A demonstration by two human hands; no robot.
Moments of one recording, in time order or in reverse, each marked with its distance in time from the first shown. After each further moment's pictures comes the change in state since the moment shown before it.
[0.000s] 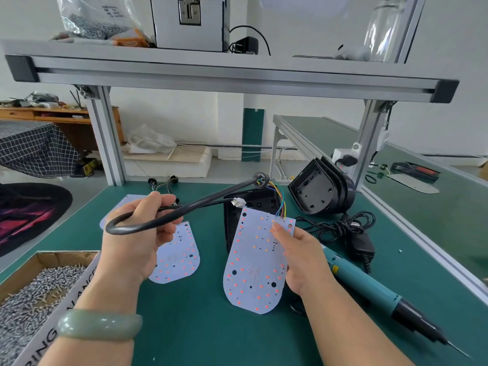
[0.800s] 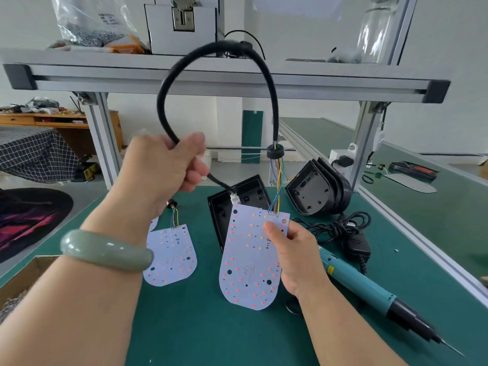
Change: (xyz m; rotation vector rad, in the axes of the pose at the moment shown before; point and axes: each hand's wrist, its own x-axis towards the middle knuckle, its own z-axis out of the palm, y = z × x) left_hand 0.002 0.072 0.060 0.386 -0.167 0.236; right_hand -0.006 -0.003 0.000 -0.055 -0.128 -0.220
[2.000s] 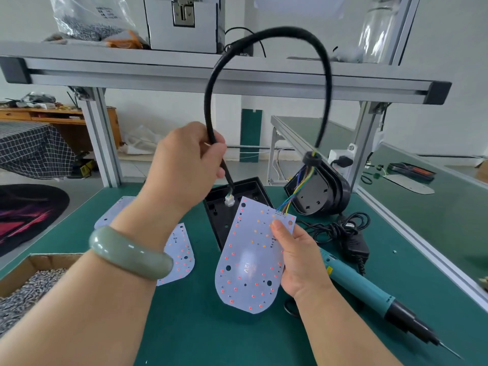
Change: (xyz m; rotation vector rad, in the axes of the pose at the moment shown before) left_hand -0.002 -0.003 0.021 0.365 -0.023 0.320; right_hand 0.000 0.004 -0.003 0.270 0.010 0.095
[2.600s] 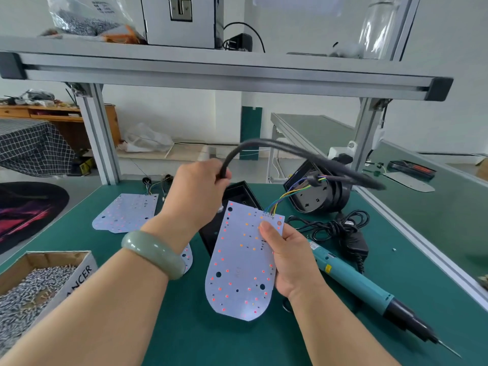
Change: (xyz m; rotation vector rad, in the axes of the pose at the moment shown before) left_hand -0.008 -0.031 0.033 0.312 -0.083 0.003; right_hand -0.003 0.003 0.006 -0.108 -0.001 0.057
